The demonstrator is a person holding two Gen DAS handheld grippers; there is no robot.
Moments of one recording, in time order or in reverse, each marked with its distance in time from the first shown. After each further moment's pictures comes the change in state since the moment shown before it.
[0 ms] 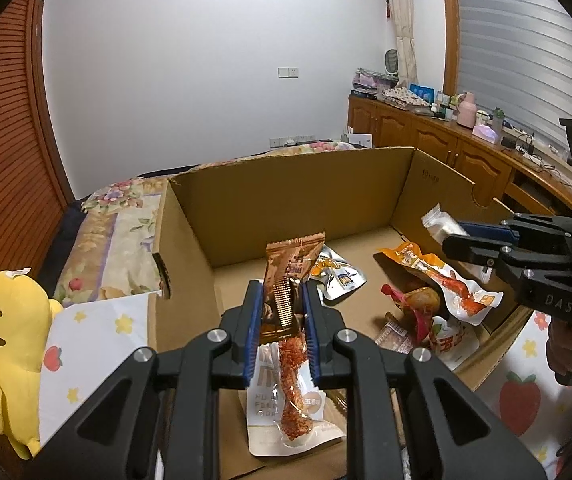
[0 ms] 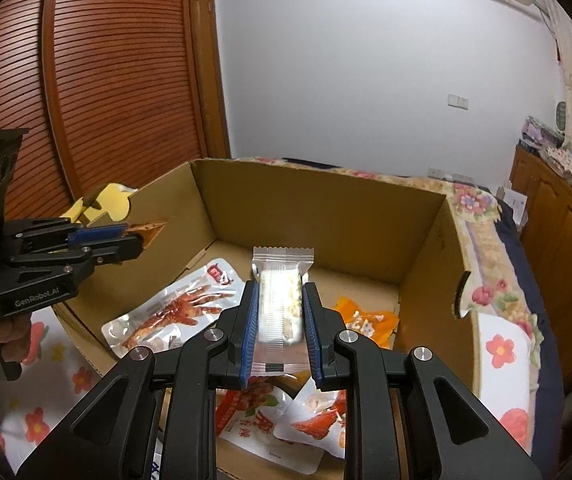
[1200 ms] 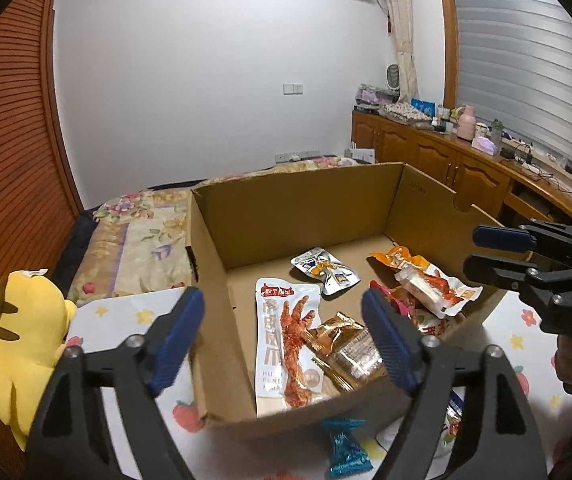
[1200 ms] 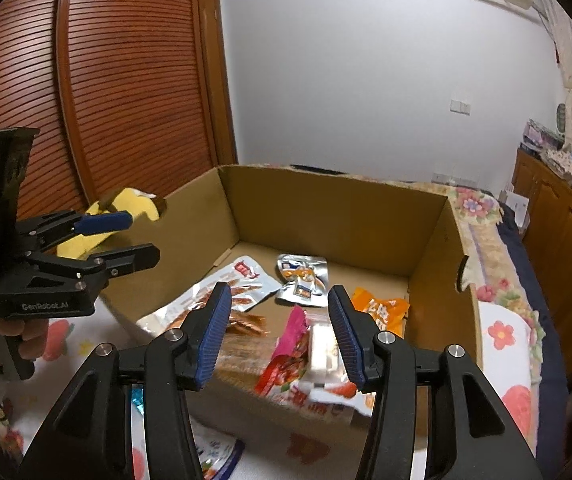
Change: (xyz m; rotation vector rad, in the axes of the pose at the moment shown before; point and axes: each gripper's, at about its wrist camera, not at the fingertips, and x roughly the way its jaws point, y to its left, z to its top) left arm -0.048 -0.001 -0.013 -0.005 -0.071 0.022; right arm -0.038 0.024 -0.009 0.001 -0.036 0.012
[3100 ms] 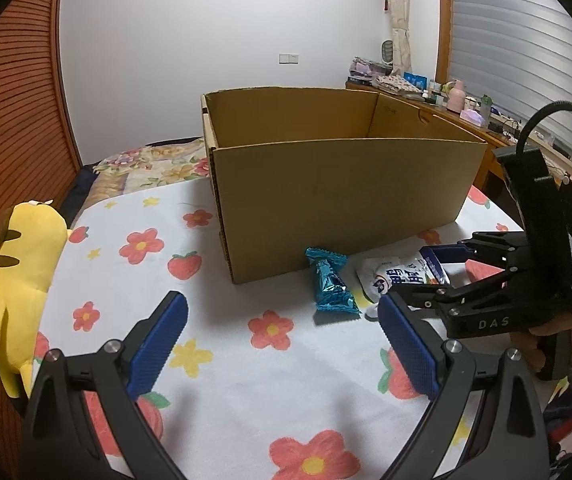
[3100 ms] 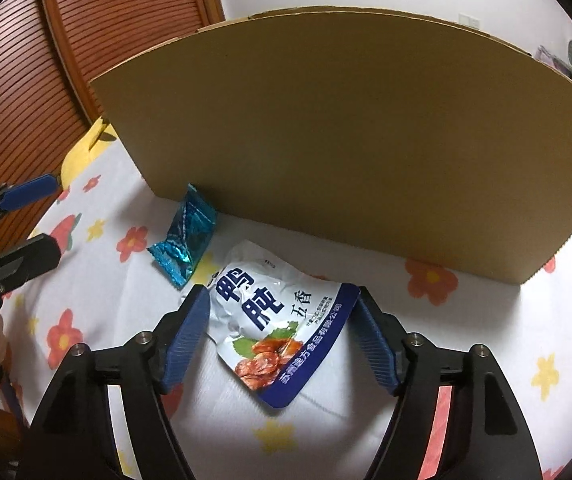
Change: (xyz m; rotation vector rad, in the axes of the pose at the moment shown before) left arm -0.055 -0.005 -0.106 -0.022 0.109 -0.037; right arm 0.037 0.050 -0.100 0.080 0.317 0.031
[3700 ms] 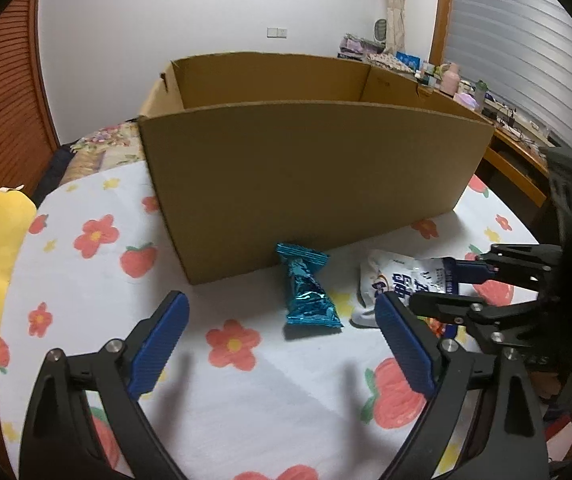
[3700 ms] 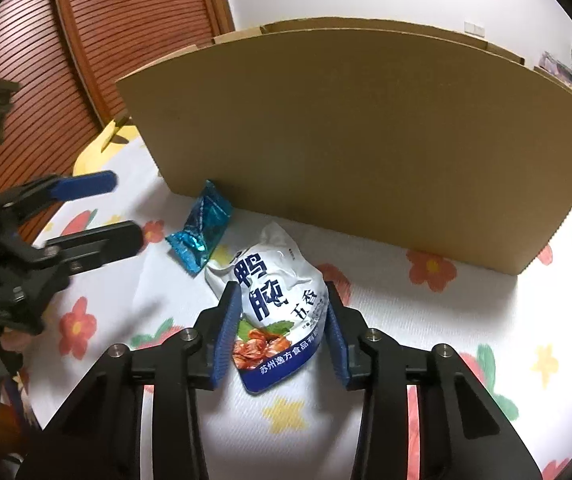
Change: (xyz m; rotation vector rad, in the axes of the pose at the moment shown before) left arm 0.044 -0.014 0.009 -0.006 0.104 -0.061; right arm -0.021 0.001 -0.015 -0.009 -0.040 0.032
